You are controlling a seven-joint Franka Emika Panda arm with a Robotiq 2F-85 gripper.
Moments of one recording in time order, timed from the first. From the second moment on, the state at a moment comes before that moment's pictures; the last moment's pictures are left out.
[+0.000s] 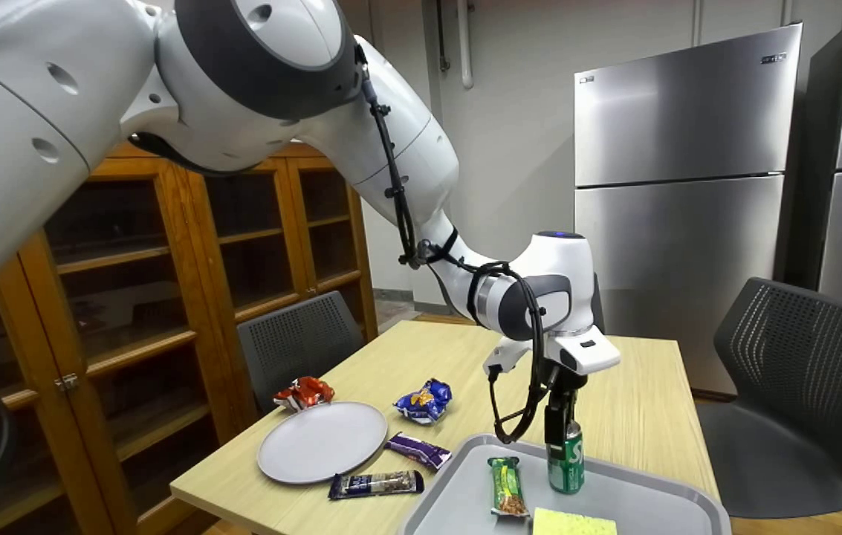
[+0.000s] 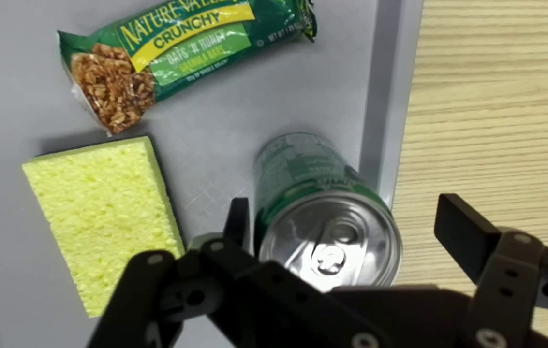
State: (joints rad) arm -0.28 0.82 -0.29 -1.71 0.38 2.54 0.92
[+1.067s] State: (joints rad) arm -0.27 0.81 -0.29 -1.71 0.38 2.54 0.92
